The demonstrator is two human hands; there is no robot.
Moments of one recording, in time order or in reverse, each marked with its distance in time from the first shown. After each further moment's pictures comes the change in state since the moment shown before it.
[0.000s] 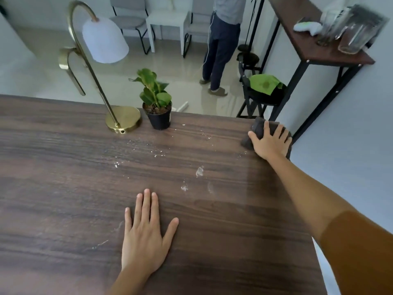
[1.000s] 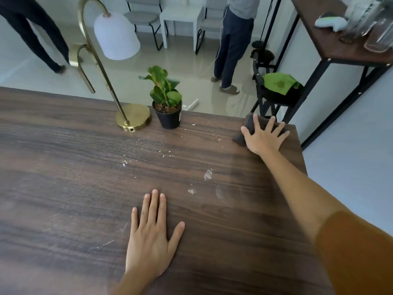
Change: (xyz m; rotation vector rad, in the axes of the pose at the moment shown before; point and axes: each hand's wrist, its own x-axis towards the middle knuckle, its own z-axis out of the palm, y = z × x) left_hand 0.019 0.005 0.002 0.039 -0.033 -0.023; right_hand 0.031 -0.073 0.012 -0.090 -0.051 -0.143
